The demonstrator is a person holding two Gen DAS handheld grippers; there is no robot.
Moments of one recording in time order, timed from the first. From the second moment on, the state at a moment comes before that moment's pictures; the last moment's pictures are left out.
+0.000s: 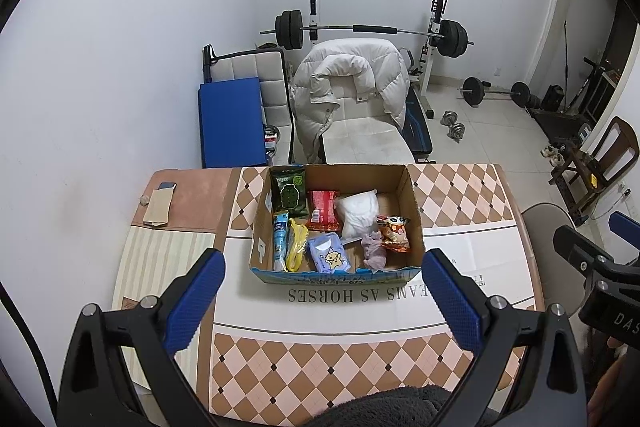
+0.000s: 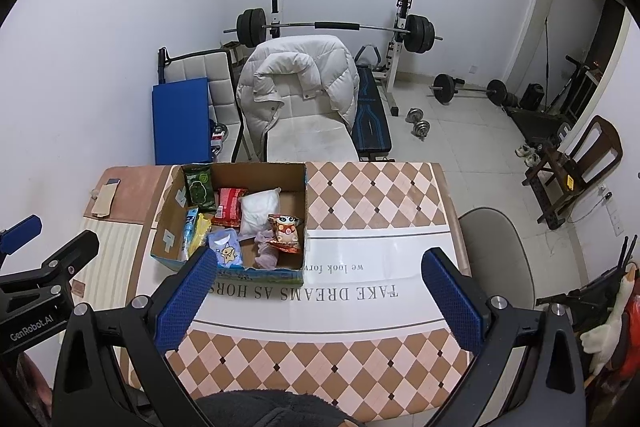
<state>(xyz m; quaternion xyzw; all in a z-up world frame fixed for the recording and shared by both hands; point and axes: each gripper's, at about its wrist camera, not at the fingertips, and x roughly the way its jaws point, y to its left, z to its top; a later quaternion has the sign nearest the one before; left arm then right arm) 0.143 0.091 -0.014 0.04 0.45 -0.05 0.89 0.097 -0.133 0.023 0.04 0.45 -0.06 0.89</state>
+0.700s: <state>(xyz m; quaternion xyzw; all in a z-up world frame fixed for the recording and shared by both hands) 0.152 0.088 0.001 0.05 0.44 -0.05 0.89 0.085 -0.132 0.032 0.03 0.44 -0.07 0.89</state>
